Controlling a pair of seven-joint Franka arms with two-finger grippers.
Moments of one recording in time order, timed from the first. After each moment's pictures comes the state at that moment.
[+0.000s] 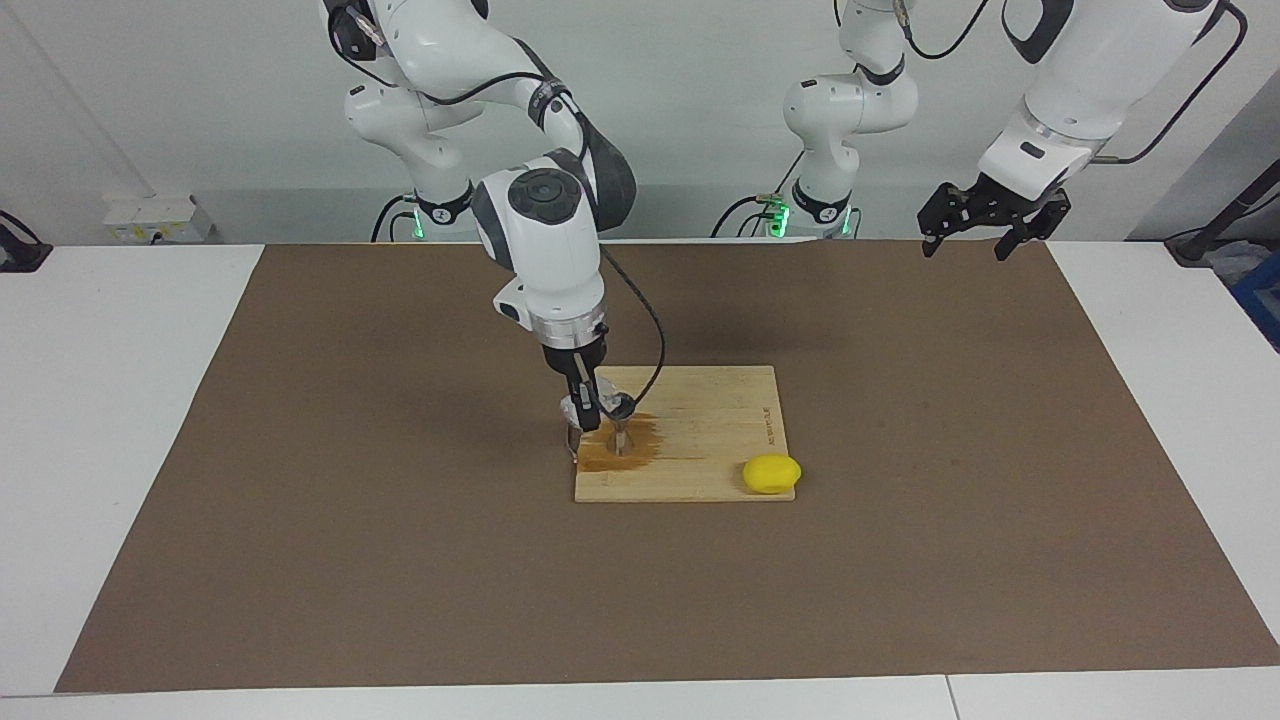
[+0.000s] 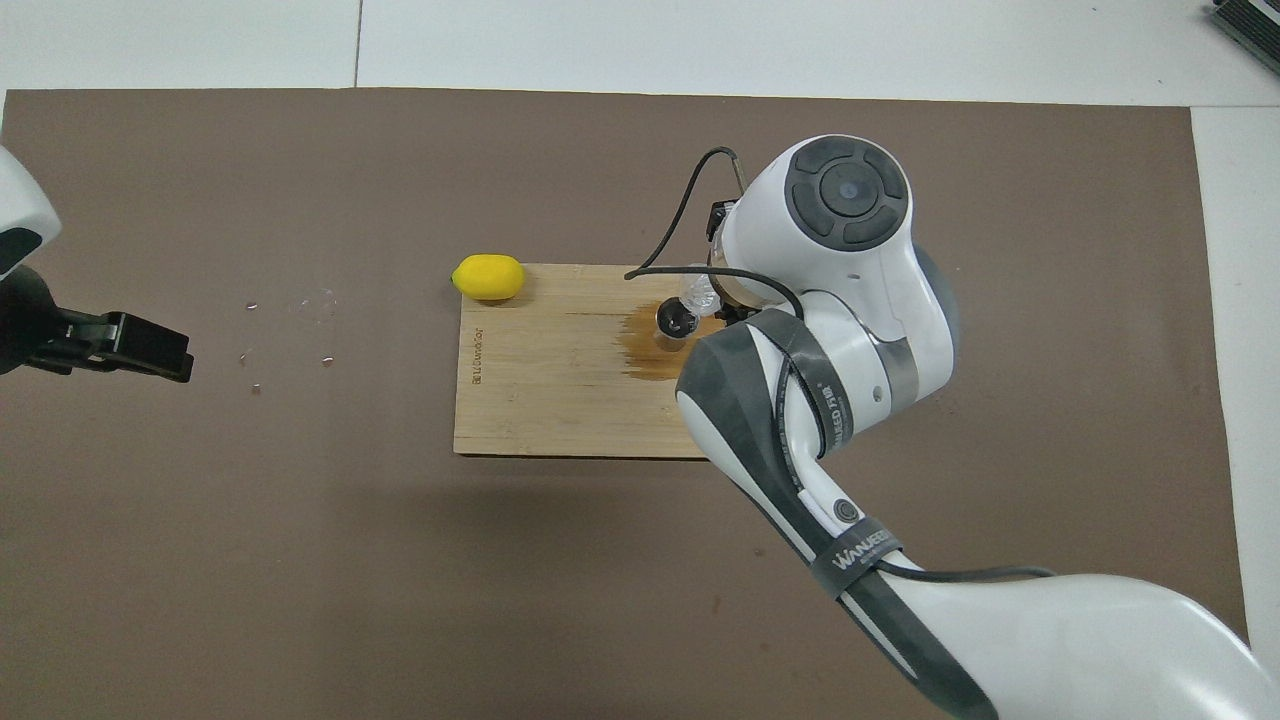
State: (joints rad) left arm 0.03 -0.05 -0.13 -1.60 -0.02 1.48 0.03; right arm 0.40 0.39 0.04 -1.53 0.02 2.05 1.86
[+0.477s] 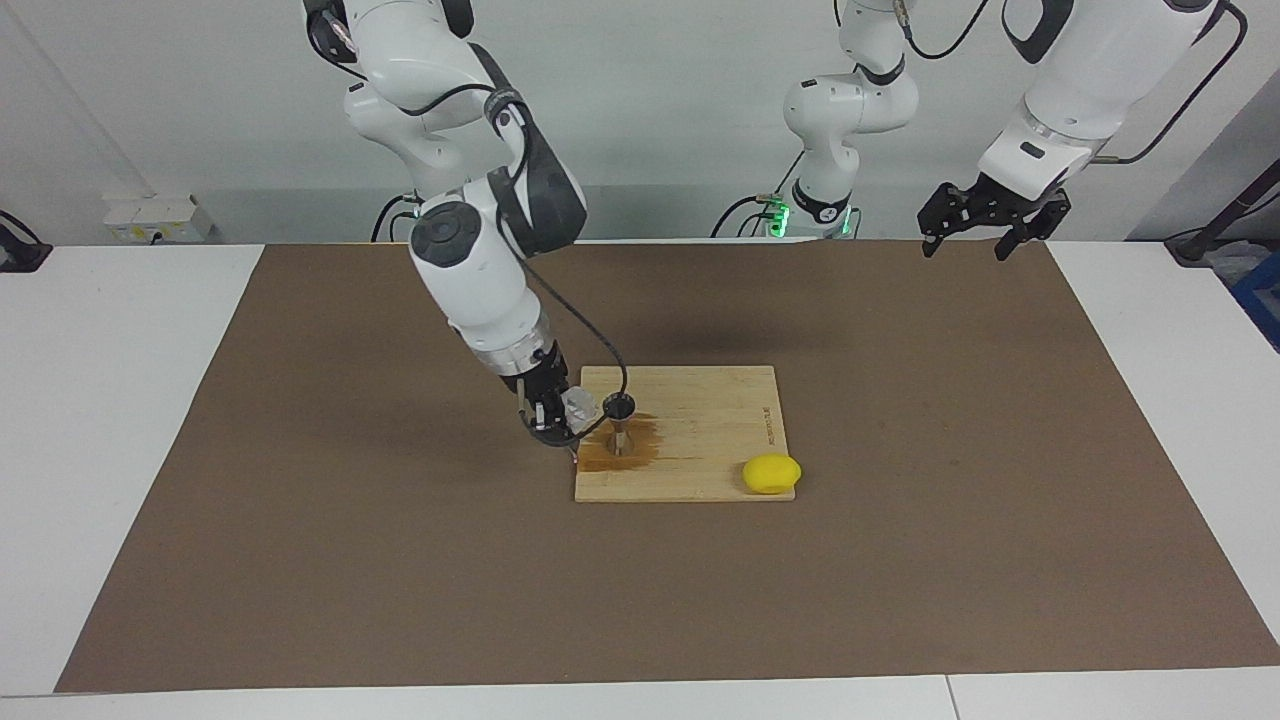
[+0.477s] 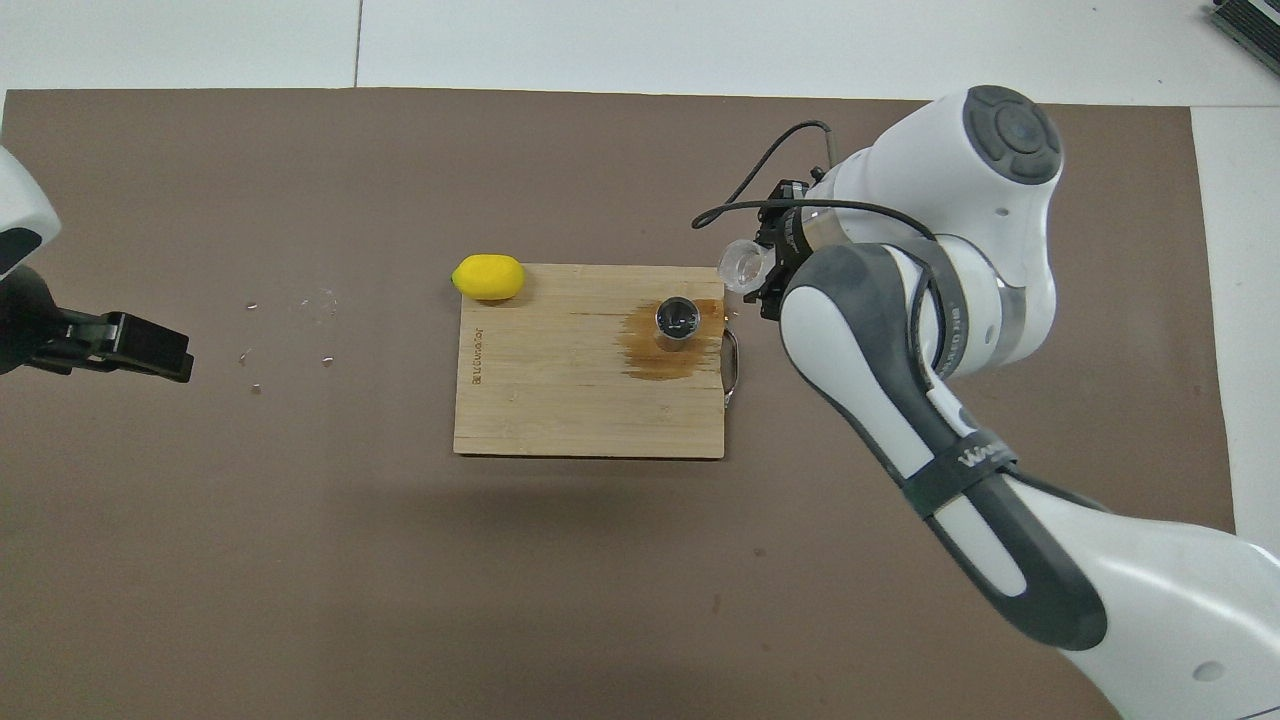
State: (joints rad) left arm 0.03 -0.05 -0.13 -1.60 -0.02 1.48 0.03; right arm 0.25 0.40 0.04 -1.56 0.32 2.05 1.77
